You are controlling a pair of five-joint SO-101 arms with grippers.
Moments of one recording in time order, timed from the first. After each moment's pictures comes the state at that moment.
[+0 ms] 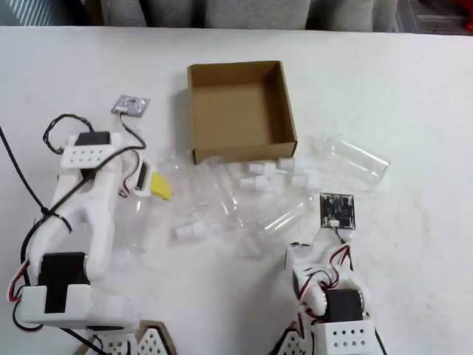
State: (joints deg) left arm -9.5 0.1 26.7 66.2 -10.0; right arm -7.6 -102.9 96.4 72.6 -5.3
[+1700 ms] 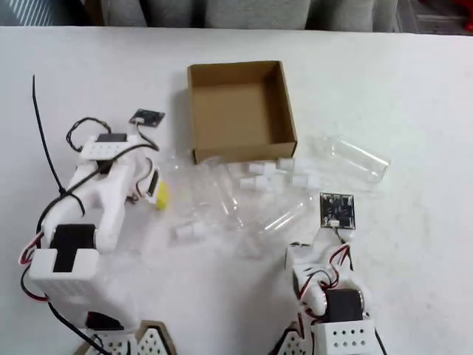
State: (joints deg) left arm -7.3 13.2 24.1 63.5 -9.9; right arm -7.6 -102.9 96.4 72.6 -5.3
